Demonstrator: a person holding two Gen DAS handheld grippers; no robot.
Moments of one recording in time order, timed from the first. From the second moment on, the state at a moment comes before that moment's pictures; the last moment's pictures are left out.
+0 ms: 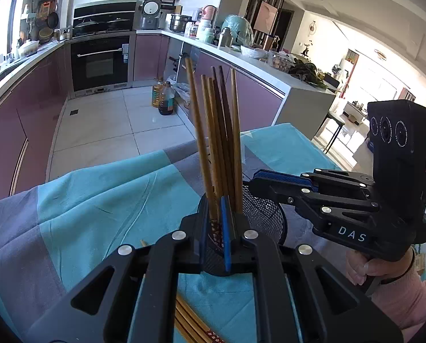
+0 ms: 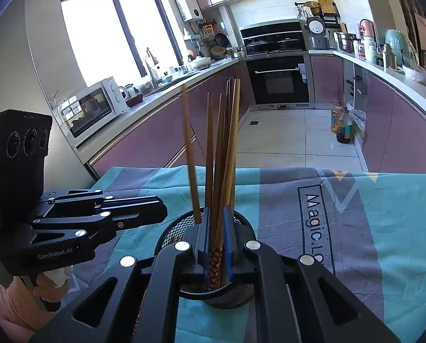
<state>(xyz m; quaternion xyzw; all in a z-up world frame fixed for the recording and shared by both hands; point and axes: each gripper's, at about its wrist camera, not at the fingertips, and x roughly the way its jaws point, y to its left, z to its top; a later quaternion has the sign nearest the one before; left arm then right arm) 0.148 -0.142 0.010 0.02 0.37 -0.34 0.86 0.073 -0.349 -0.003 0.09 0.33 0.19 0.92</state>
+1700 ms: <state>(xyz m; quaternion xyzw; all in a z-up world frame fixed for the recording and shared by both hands) 0.066 -0.071 -0.114 0.05 0.45 -0.24 0.86 0.018 -0.263 -0.087 0.05 0.43 0.25 0.87</state>
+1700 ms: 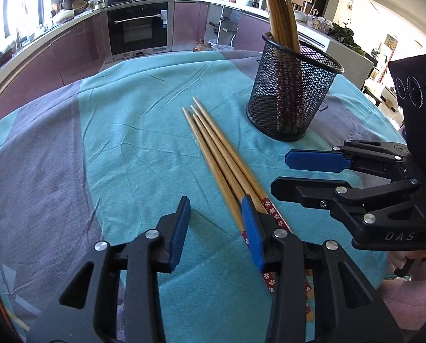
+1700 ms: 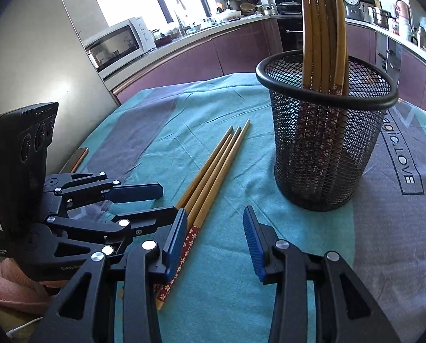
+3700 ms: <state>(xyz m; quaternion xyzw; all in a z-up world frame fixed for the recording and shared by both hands) 0.089 -0.062 -0.115 0.01 0.46 -0.23 0.86 0.033 -0.259 -0.087 0.05 0.43 0.25 0.87</state>
